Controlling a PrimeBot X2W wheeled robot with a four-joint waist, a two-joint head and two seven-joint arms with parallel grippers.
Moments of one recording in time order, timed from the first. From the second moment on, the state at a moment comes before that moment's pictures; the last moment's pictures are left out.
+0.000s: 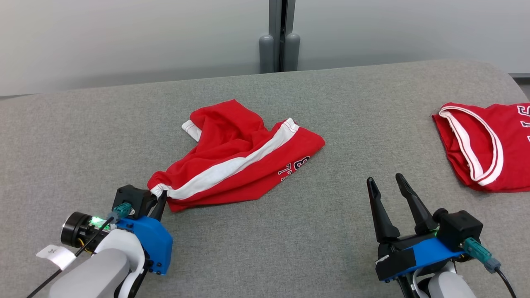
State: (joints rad) left arm -0.60 0.57 -1.14 0.51 -0.91 0.19 -0.10; right arm -0.16 -0.05 0.12 0.27 0.25 0.13 -0.26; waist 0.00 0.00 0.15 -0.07
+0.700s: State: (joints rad) left arm -0.47 0.48 -0.92 0.45 -0.97 0.22 -0.26; right arm -0.13 -0.05 0.10 0.27 0.24 0.13 -0.26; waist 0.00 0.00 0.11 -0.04
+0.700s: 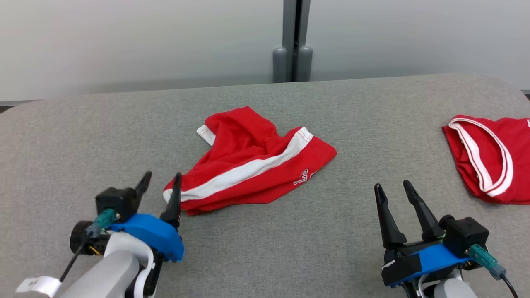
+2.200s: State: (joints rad) left arm -0.28 0.18 -0.23 0.30 -0.34 -0.09 -0.26; right arm -0.66 -0.14 0.09 0.58 0.23 0.13 0.28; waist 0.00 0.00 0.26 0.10
